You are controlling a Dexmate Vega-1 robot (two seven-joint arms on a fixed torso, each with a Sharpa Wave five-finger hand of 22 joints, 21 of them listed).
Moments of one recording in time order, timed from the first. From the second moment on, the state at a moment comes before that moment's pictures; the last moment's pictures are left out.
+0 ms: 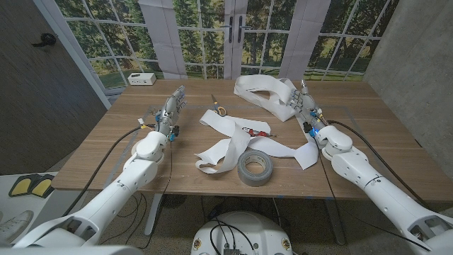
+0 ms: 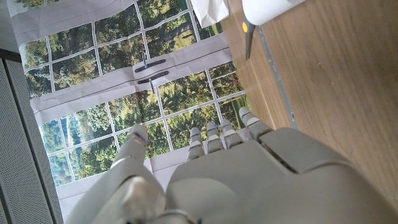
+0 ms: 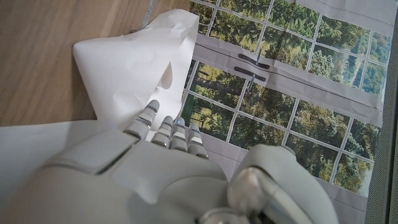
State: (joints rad) left arm 0.87 0.52 0.37 -1.31 -0.52 -0.39 0.09; left_hand 0.14 0.02 0.55 -0.16 0.17 0.05 -0.09 0.20 0.17 0.03 -0.04 0.22 0.20 0.02 -0.03 0.19 0.17 0.09 0.05 0.20 0.17; right arm -0.90 -0.57 -0.36 -1.44 0.65 0.22 -0.01; right_hand 0.28 0.08 -0.30 0.10 0.26 0.05 0.07 0.19 0.18 0.07 0.08 0.21 0.19 0.01 0.03 0.20 0.22 0.15 0.11 0.18 0.17
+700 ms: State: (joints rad) left arm 0.89 0.57 0.39 -1.38 -0.33 -0.37 0.21; left_hand 0.13 0.00 0.54 -0.16 0.17 0.09 -0.09 0.20 0.18 0.08 -0.05 0.23 0.20 0.03 -0.04 0.19 0.17 0.09 0.05 0.20 0.17; right arm -0.93 -0.62 -0.34 -1.48 0.63 0.25 0.00; right_hand 0.30 0.08 -0.29 0.09 0.26 0.06 0.06 0.20 0.18 0.10 0.07 0.21 0.19 0.01 0.02 0.20 0.20 0.16 0.10 0.18 0.17
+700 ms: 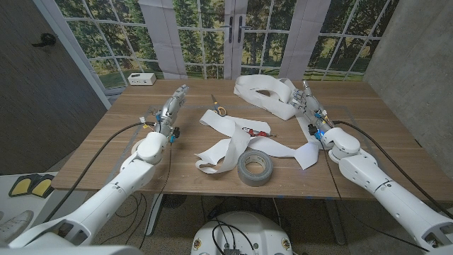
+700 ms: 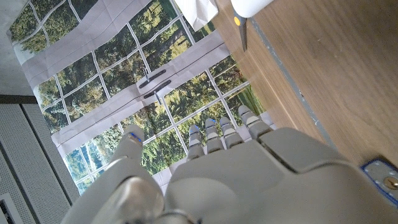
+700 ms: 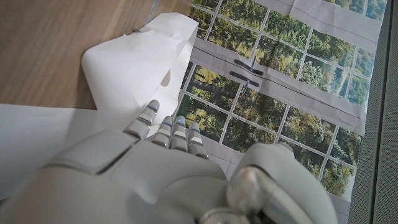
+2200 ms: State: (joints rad) left arm 0.86 0.64 0.43 -1.54 -0.08 -0.13 0.37; left_hand 0.17 0.02 0.55 -0.16 0.17 0.14 -0.10 0.20 0.18 0.12 -0.05 0.24 0.20 0.03 -0.04 0.18 0.17 0.10 0.04 0.20 0.17; right arm -0.93 -0.63 -0.33 -1.48 0.64 0.24 0.00; right_hand 0.33 0.09 -0.28 0.08 0.26 0.06 0.06 0.20 0.18 0.11 0.07 0.21 0.19 0.01 0.02 0.20 0.20 0.16 0.10 0.18 0.17
